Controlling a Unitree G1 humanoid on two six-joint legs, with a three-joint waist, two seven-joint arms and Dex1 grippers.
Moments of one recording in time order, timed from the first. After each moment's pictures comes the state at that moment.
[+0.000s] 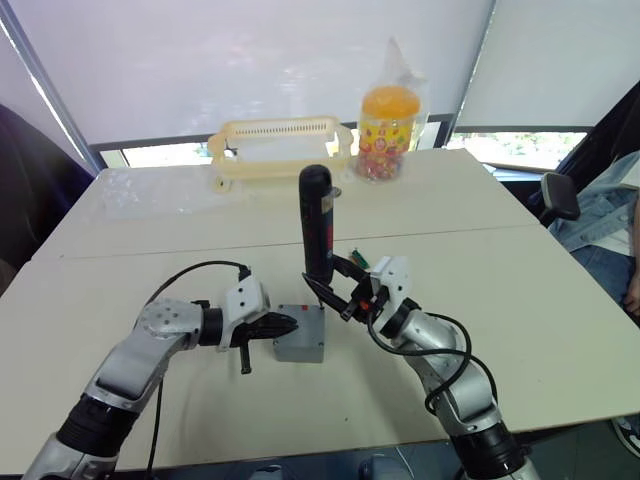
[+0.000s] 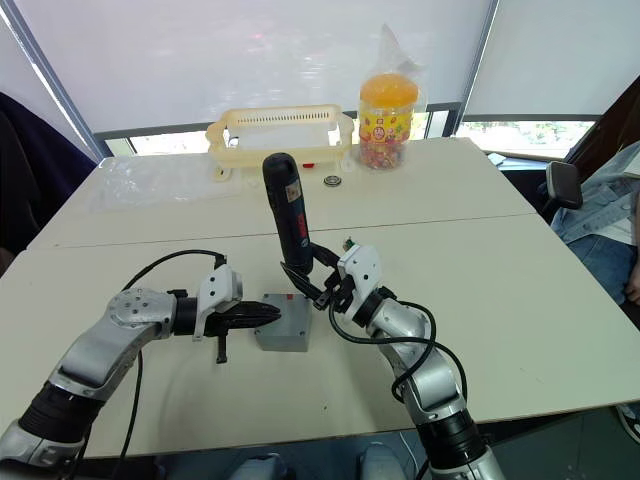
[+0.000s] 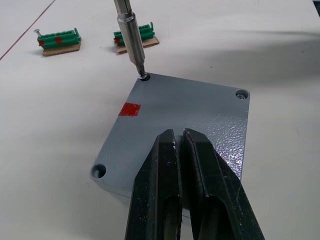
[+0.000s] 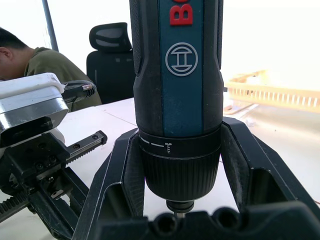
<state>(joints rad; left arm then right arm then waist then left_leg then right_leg) -0.30 0.67 -0.17 -0.21 -0.27 0.39 -1.06 -0.26 -0.20 0.23 -0.22 0.21 0.10 0.56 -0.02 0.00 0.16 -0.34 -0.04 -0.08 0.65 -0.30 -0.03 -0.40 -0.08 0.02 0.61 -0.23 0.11</state>
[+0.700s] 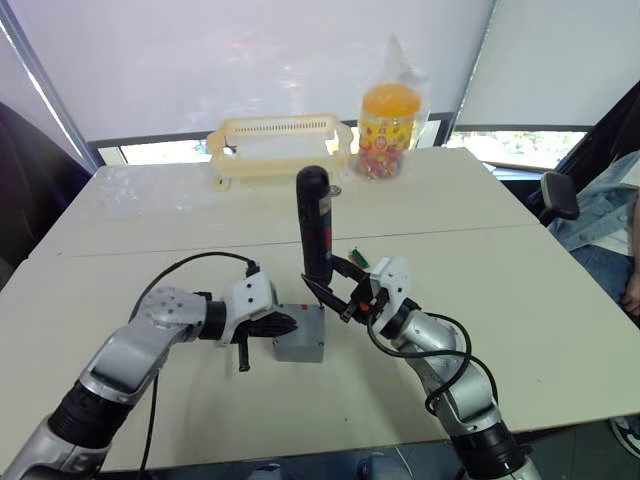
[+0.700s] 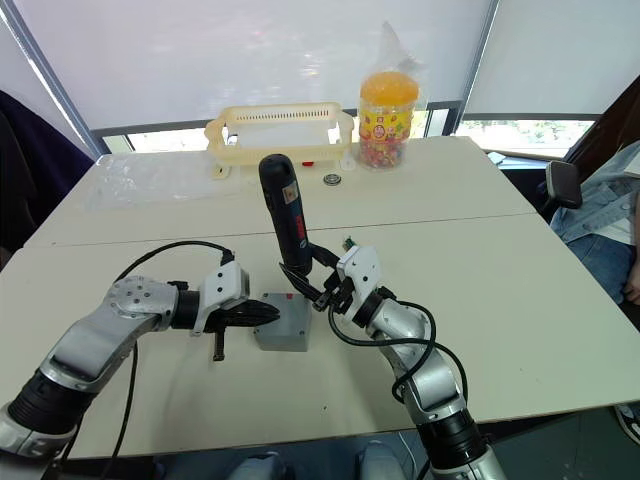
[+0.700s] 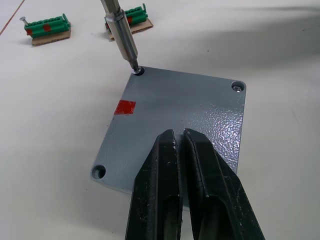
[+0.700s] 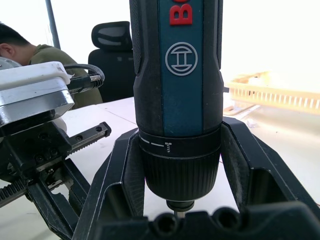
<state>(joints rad) -0.37 0.74 -0.22 -0.32 -0.25 0.53 -1.05 -0.26 -0.21 0.24 -0.22 0.21 0.08 0.56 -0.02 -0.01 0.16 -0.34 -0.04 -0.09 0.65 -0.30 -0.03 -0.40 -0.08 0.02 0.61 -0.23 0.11</state>
